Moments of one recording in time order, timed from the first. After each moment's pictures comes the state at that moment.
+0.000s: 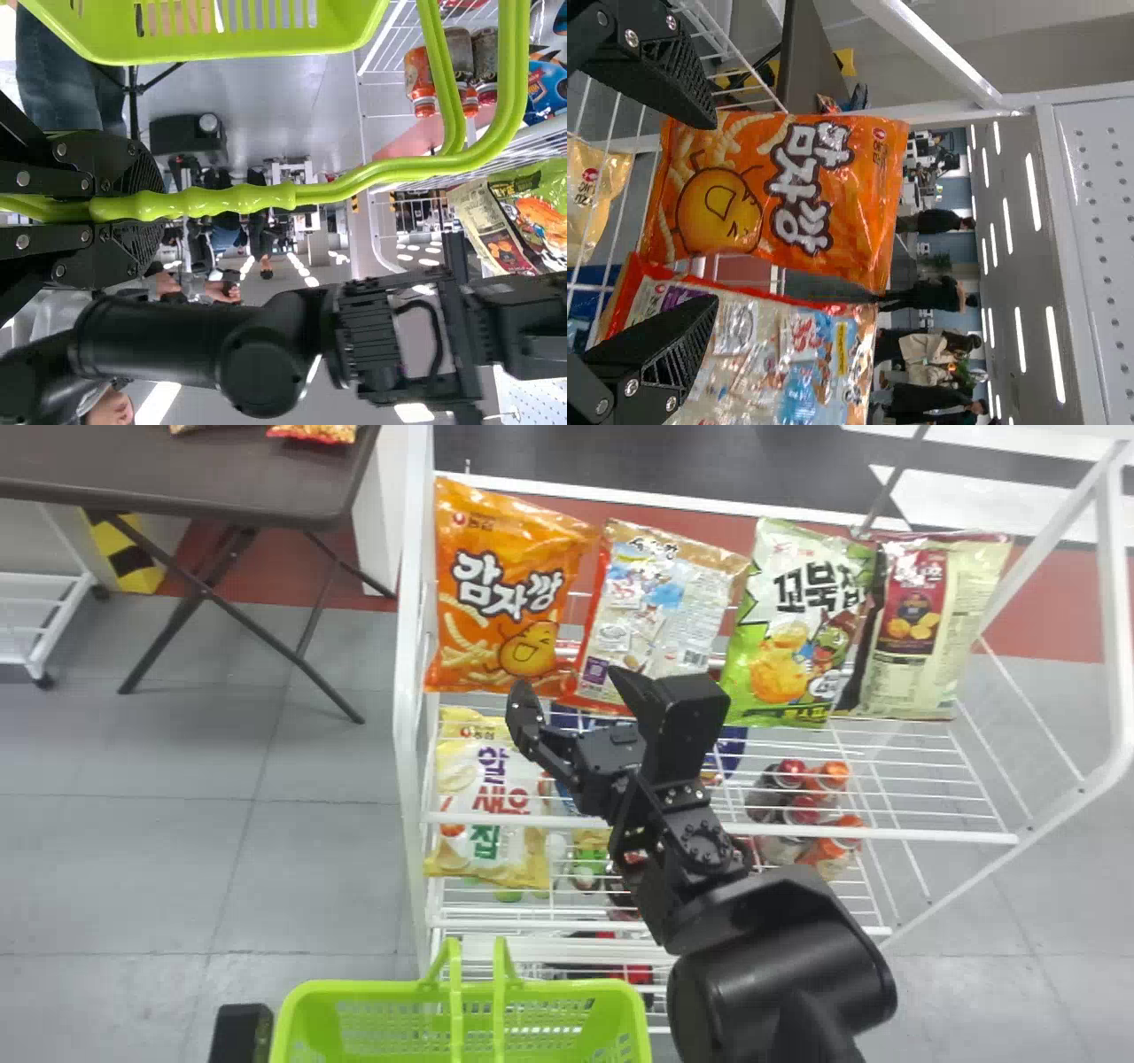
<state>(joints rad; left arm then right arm) 0.50 0.06 0.05 -1.94 0.42 1.33 -1.17 0.10 -0.06 0.29 -1.75 -0.07 0.17 -0.03</state>
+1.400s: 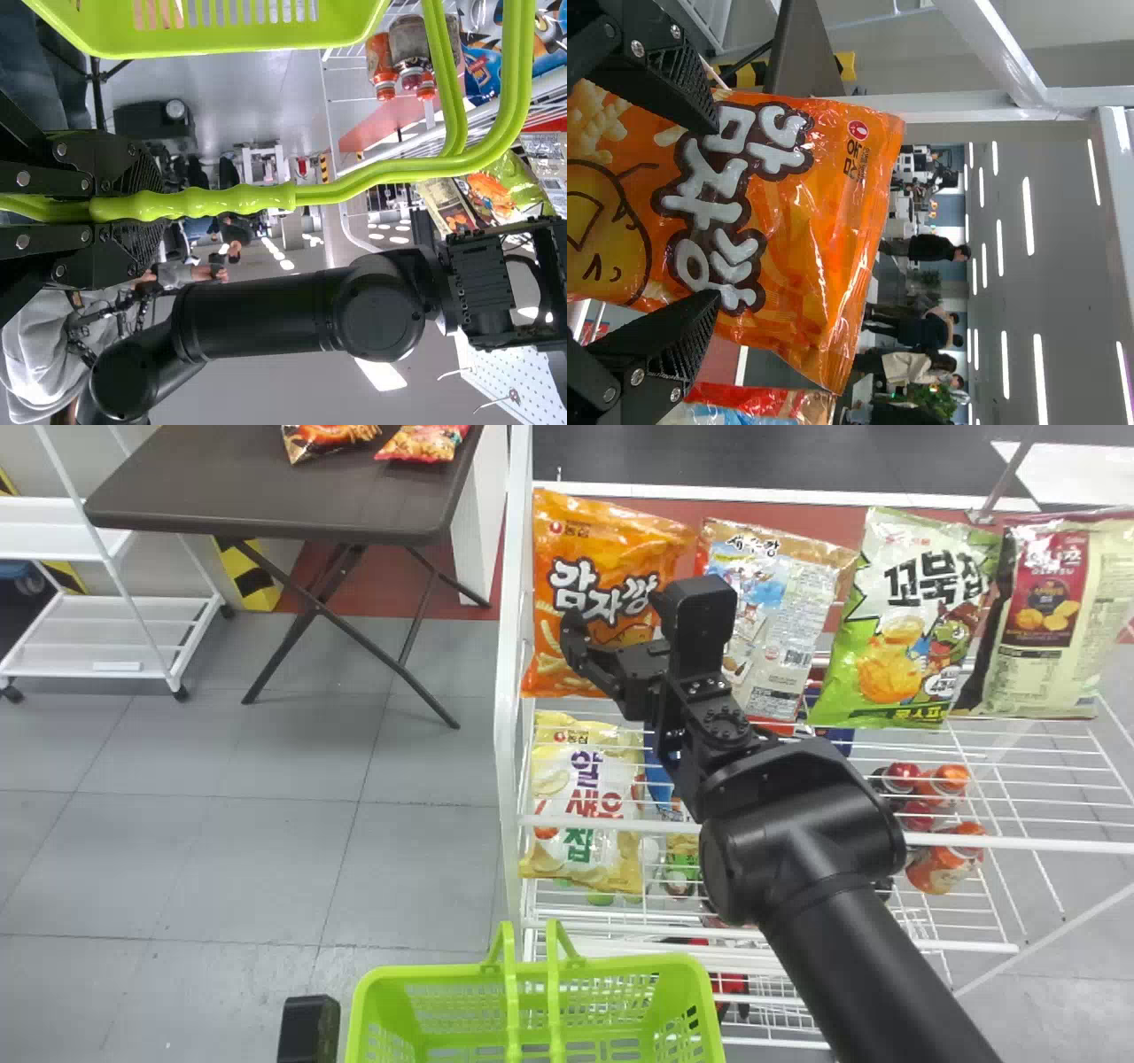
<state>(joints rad) 0.53 0.06 0.11 -1.94 0.45 1.27 -1.23 -0.27 0.00 0.33 -1.27 -0.08 0.05 0.00</state>
